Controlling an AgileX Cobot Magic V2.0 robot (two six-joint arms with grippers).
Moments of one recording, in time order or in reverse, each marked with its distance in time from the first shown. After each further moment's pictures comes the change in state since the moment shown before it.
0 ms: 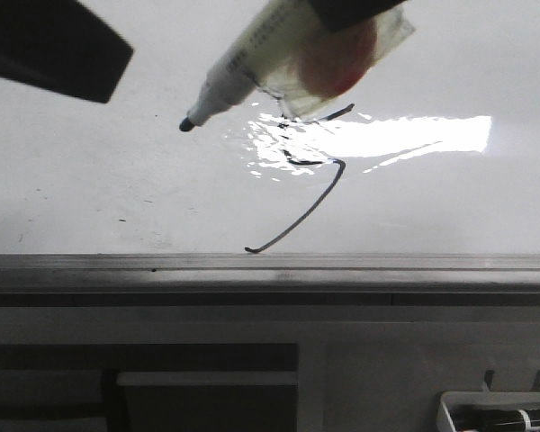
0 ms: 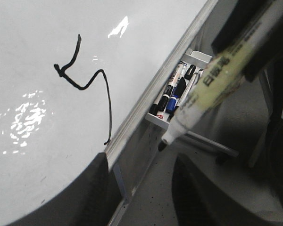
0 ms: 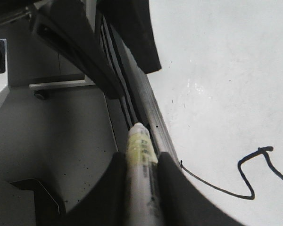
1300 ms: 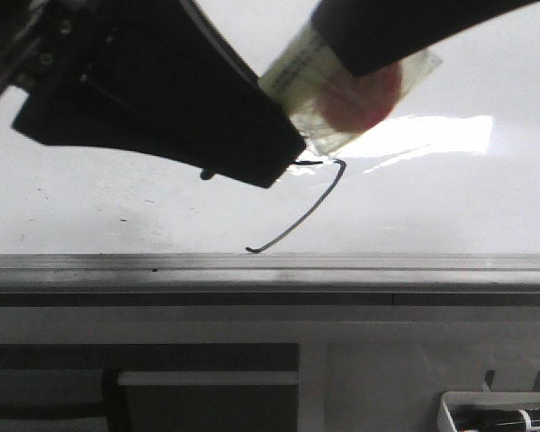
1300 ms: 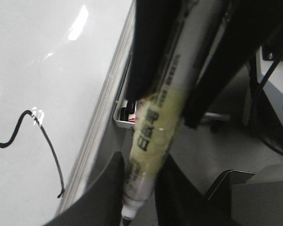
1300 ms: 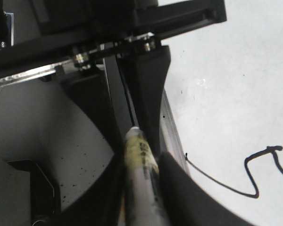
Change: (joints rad) left arm -0.160 0.204 -0.069 -0.042 -0.059 0.221; right arm 0.024 0.000 0.002 -0.023 0.019 -0.047
